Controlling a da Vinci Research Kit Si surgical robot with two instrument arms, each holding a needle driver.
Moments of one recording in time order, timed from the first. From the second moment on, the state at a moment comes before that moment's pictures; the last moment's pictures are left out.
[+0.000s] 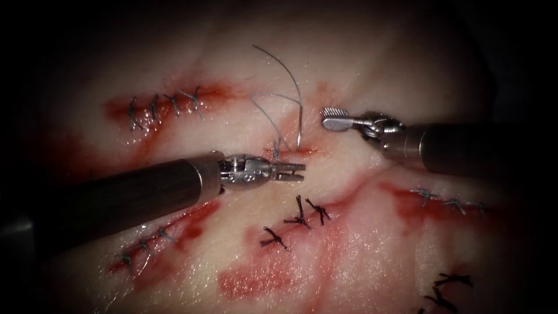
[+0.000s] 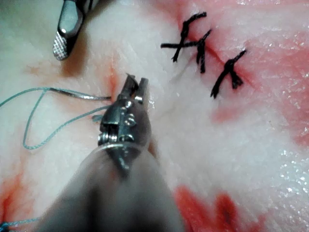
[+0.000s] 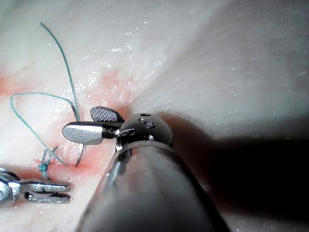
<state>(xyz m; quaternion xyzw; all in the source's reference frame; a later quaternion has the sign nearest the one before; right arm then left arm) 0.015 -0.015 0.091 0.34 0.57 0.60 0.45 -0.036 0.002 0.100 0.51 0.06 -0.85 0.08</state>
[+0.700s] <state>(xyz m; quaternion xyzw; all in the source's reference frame) 0.014 -0.015 0.090 0.36 0.56 0.60 0.45 -0.035 -0.001 0.092 0.54 0.36 -0.75 -0.12</state>
